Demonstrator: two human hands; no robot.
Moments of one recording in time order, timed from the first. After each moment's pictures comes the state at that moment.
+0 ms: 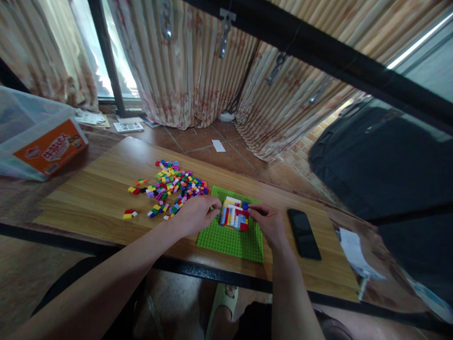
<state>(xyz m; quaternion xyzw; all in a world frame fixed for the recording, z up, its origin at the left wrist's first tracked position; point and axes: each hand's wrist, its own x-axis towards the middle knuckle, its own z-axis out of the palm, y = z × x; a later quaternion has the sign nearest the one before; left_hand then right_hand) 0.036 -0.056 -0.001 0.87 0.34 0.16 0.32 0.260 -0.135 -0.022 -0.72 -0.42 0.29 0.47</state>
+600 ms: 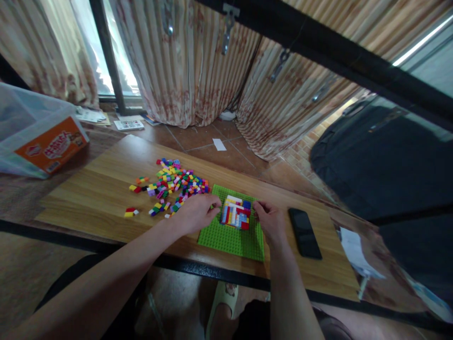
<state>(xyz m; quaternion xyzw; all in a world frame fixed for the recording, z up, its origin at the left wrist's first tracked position) 0.033 -0.055 -0.002 0.88 0.34 0.16 0.29 0.261 -0.129 -0.030 -0.75 -0.38 0.26 0.48</state>
